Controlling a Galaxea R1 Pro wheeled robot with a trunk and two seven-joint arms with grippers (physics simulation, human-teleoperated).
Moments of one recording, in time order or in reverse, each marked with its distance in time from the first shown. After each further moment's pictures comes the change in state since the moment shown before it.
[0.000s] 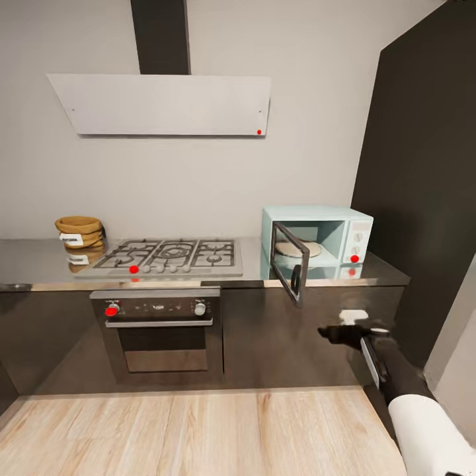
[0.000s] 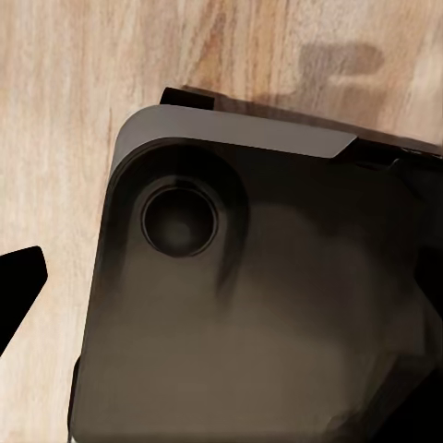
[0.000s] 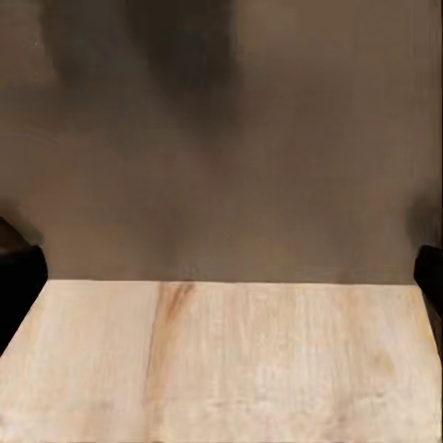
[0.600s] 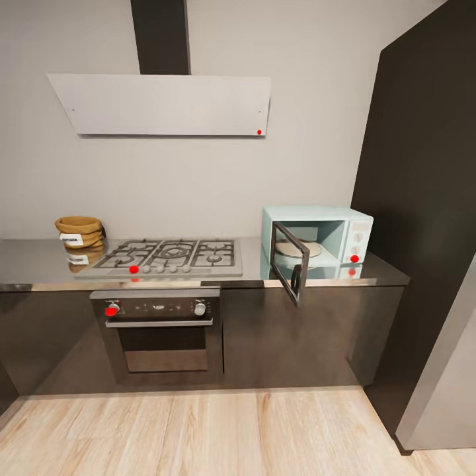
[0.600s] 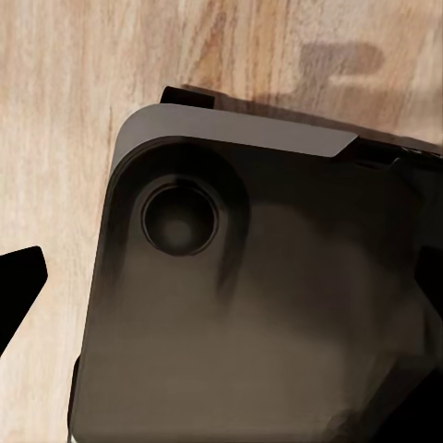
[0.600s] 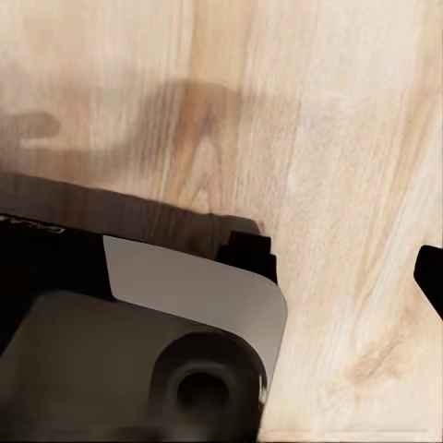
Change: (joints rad) left arm 0.000 0.000 0.000 0.001 0.002 0.000 0.000; right arm 0.393 0.017 0.006 0.868 0.148 -0.476 -0.140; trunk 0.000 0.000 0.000
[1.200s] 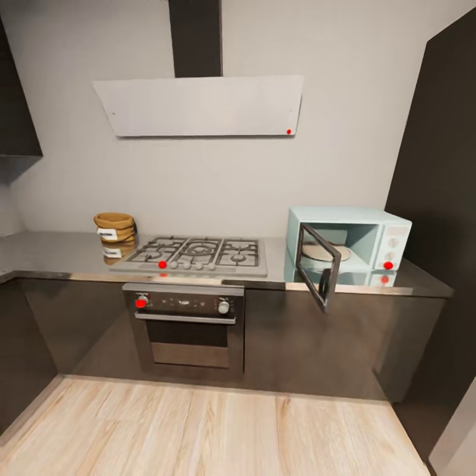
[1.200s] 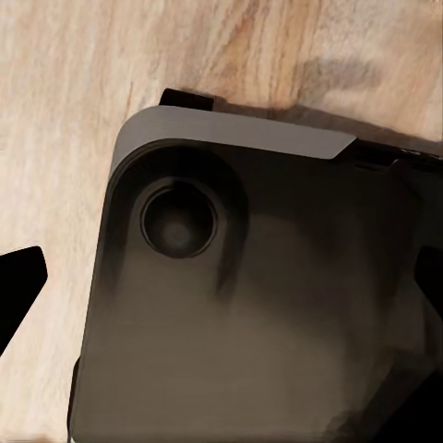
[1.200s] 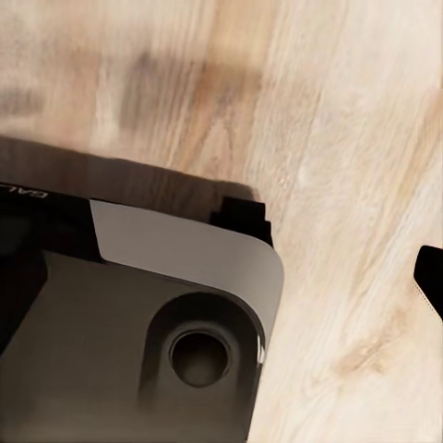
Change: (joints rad) left arm 0.000 0.000 -0.001 -0.002 -0.001 0.000 -0.001; right arm 0.037 0.010 -0.001 0.001 0.001 0.014 -0.048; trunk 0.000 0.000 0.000
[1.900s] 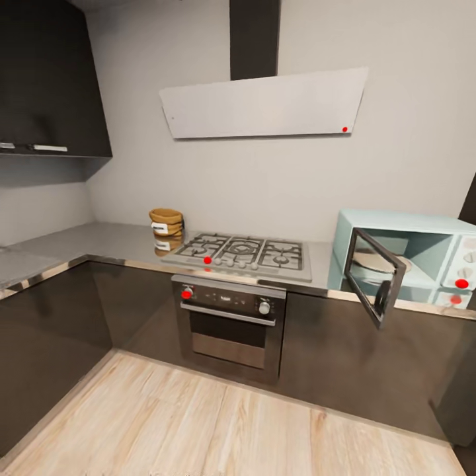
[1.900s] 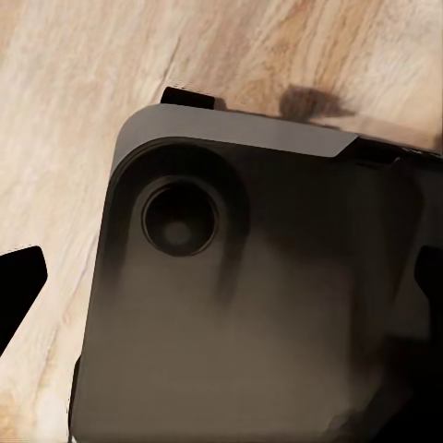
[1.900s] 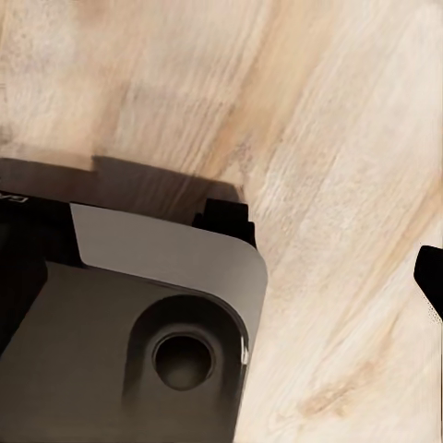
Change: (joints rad) left arm 0.000 0.000 0.001 0.002 -0.001 -0.001 0.001; right arm 0.000 0.003 0.000 0.000 0.000 -0.002 -0.043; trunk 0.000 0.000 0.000
